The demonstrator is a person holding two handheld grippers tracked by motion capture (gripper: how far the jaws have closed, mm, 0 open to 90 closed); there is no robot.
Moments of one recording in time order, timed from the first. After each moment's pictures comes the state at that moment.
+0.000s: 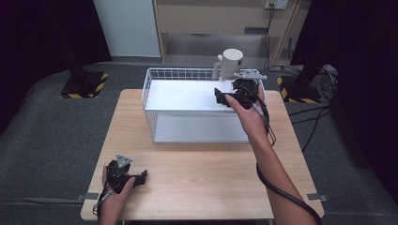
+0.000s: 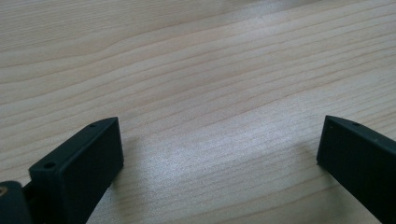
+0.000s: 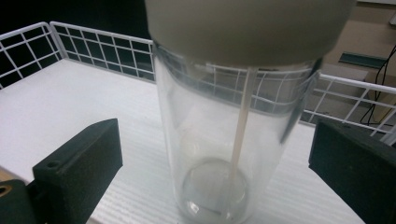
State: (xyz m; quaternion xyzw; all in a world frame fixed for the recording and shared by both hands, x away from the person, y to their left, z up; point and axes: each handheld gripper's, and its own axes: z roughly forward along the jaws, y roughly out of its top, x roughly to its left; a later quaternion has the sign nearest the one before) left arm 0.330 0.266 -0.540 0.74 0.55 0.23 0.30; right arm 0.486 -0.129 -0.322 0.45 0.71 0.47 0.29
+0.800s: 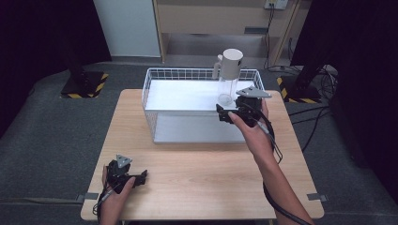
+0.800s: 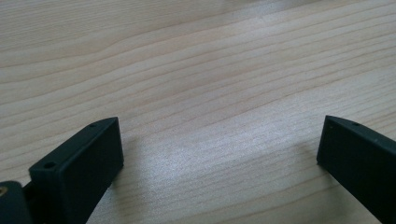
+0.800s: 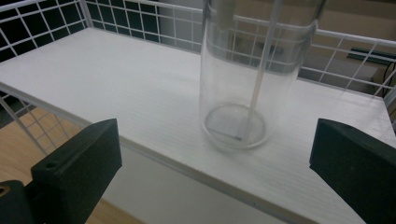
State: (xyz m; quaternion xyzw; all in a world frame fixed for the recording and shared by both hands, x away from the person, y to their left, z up) left arm 0.330 0.266 -0.540 0.74 0.55 0.23 0.30; right arm 0.441 -0.137 -0.340 0.43 0.72 0.46 0.28
